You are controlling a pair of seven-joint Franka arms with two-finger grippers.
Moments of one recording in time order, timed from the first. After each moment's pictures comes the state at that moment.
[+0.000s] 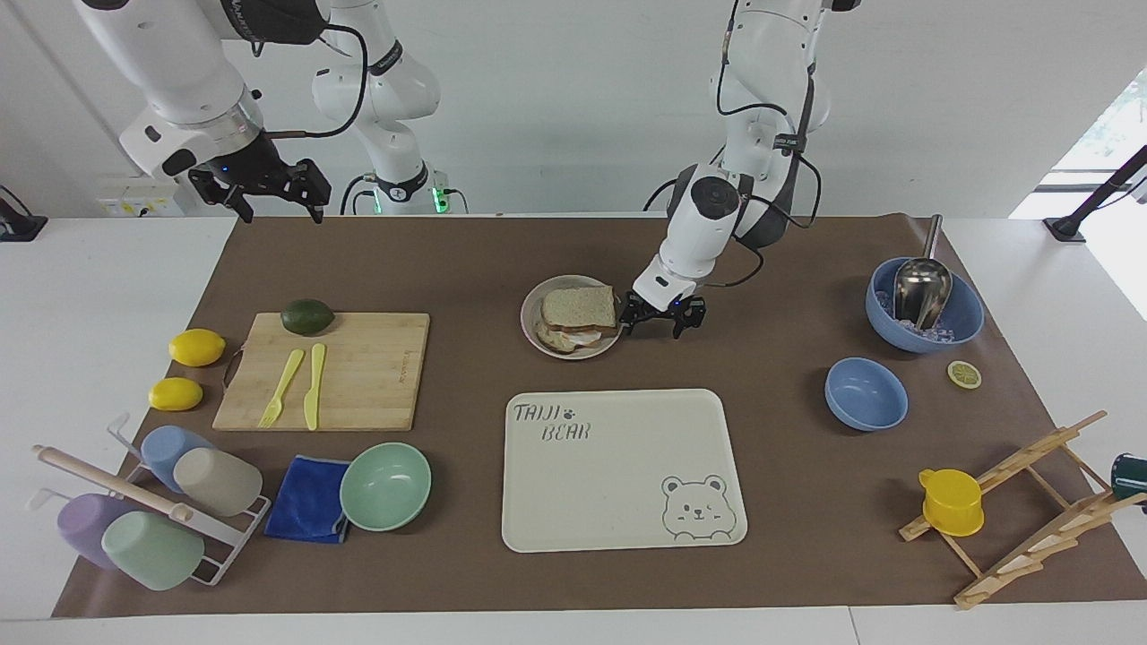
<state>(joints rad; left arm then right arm) -0.61 0.13 0.01 -2.26 -0.20 2.46 -0.35 0.05 -0.03 -0.04 -1.57 -0.03 1.37 0.00</state>
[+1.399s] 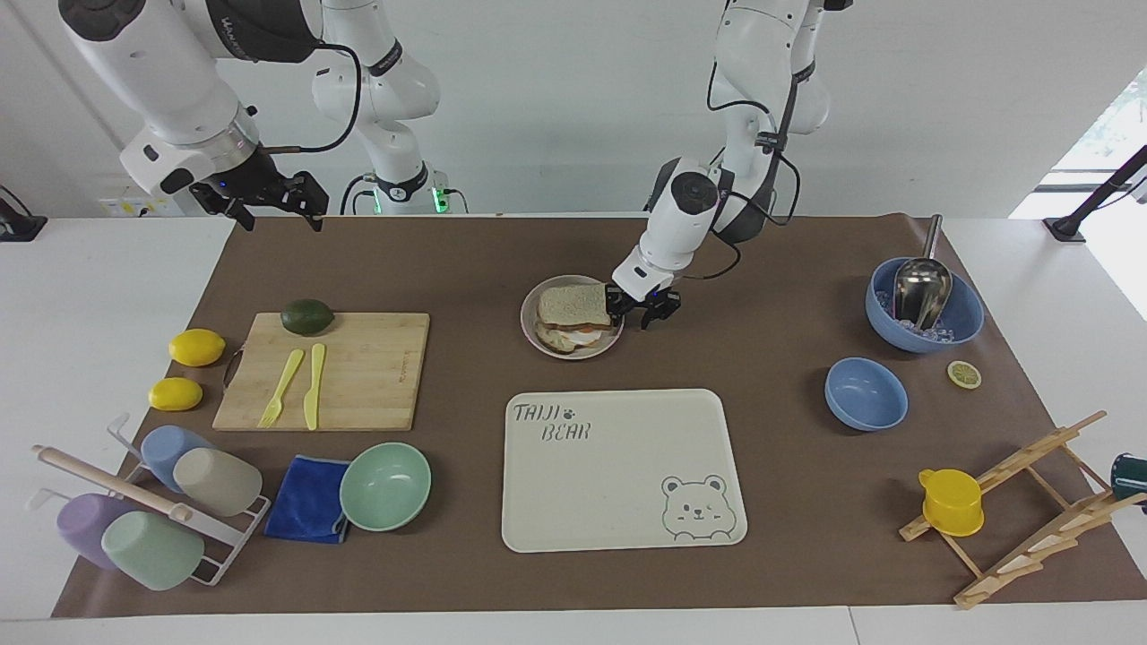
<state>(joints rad) -0.68 0.13 0.01 -2.27 -0.27 2.46 -0.35 0.04 -0.01 -0.06 -1.59 -0.02 1.37 0.00</state>
